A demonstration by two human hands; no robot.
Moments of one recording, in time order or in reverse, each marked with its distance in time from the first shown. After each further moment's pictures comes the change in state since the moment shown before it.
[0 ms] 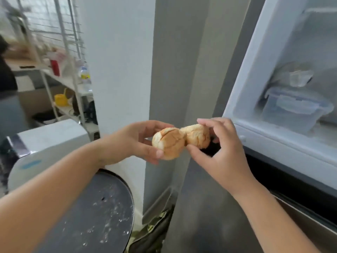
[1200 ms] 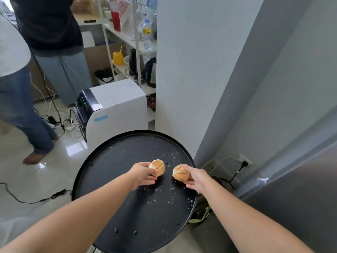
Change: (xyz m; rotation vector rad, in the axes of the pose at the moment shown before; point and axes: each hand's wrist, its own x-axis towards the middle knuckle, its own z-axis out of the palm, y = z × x) left_hand -0.139 -0.282 -0.070 -0.532 0.722 -0.930; right_hand -0.100 0.051 0.329 0.553 -0.596 1.601
